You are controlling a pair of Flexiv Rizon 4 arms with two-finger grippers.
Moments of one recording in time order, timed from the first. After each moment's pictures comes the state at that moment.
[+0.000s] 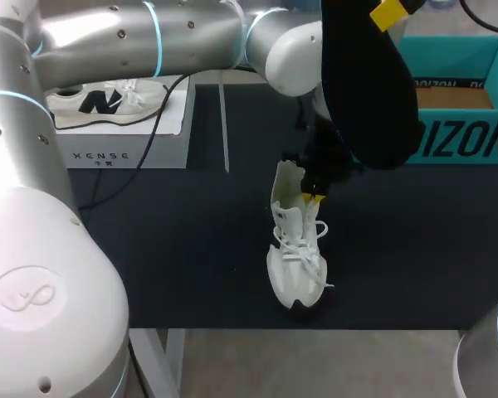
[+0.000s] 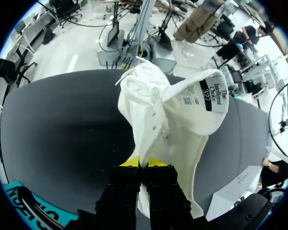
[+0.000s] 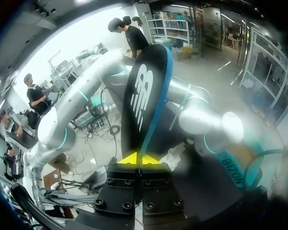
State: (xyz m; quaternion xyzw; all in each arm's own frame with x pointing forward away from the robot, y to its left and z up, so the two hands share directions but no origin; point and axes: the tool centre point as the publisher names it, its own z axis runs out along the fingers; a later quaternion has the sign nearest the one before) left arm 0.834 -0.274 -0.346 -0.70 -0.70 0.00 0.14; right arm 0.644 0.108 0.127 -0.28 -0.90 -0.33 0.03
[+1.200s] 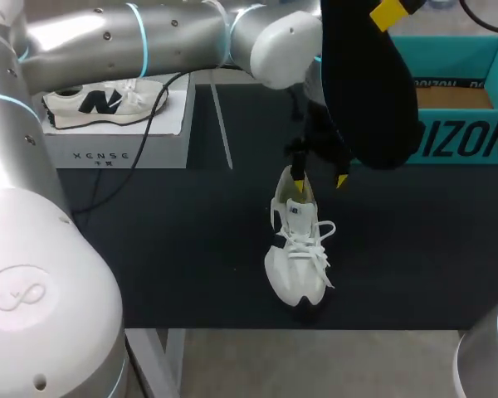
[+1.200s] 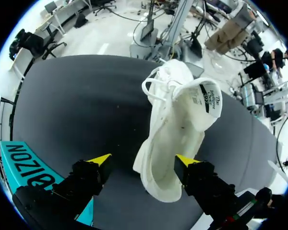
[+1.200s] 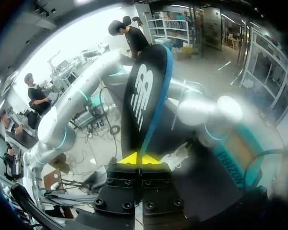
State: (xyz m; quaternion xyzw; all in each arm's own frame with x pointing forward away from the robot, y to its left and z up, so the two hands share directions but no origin) left arm 0.874 -0.290 -0.327 -0.60 -0.79 0.04 0.07; right arm 0.644 0.108 0.127 -0.28 -0.90 -0.33 0.03
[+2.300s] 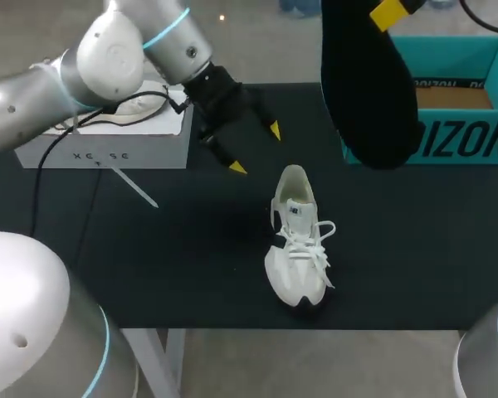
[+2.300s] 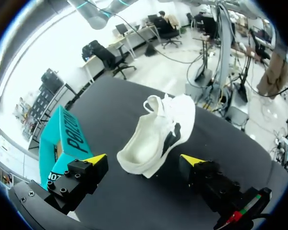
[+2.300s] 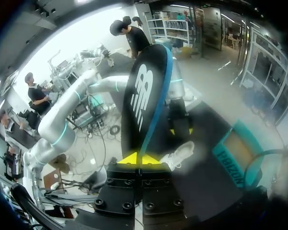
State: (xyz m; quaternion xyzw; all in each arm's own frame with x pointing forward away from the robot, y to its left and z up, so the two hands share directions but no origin) left arm 0.876 -0.176 -0.264 -0.41 -0.84 0.34 -0.04; right arm 0.644 0.108 0.127 -0.28 -0.90 -0.33 0.03
